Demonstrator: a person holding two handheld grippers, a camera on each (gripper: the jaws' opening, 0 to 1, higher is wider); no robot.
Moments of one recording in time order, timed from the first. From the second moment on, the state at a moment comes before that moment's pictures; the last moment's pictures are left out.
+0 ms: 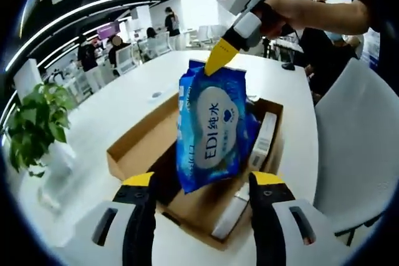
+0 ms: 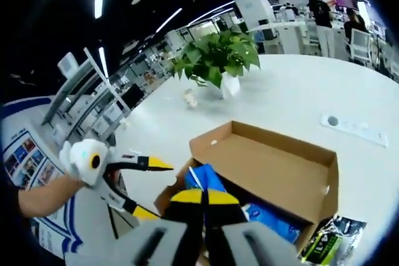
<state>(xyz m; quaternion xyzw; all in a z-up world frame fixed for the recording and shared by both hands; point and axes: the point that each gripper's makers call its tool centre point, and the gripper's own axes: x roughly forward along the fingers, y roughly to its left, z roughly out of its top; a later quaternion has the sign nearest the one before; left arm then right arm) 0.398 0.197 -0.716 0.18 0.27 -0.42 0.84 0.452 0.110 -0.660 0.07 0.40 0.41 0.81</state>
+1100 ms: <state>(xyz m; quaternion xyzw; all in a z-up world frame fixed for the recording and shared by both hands) 0.348 0.172 -0.676 0.11 0.23 -0.37 0.89 0.454 0.007 -0.575 0.11 0.33 0.36 0.87</state>
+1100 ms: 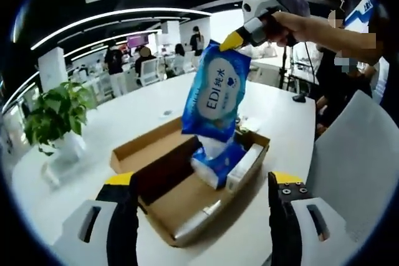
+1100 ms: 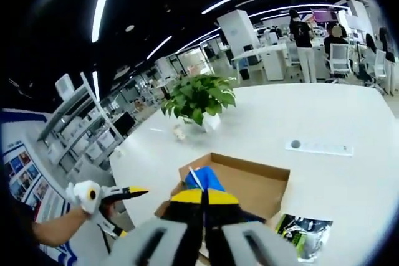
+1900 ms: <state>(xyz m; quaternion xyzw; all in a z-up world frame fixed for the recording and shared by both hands) 0.313 0.151 -0.649 0.08 0.19 -0.36 0.91 0.446 -0.088 -0.570 0.16 0.30 0.29 0.89</state>
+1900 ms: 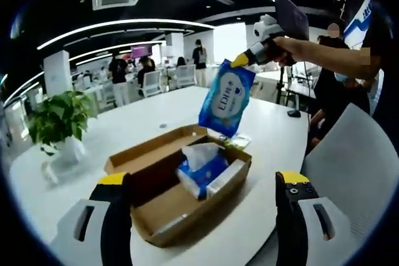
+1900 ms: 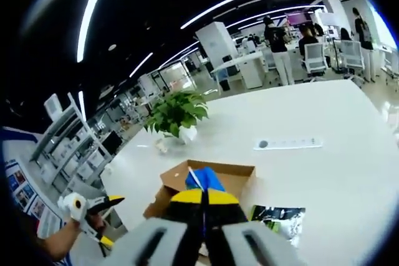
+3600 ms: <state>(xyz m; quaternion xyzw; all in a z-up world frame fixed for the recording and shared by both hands) 0.253 0.118 -0.633 0.08 0.13 -0.34 0.93 0.469 -0.144 -0.664 0.22 0.33 0.16 0.90</state>
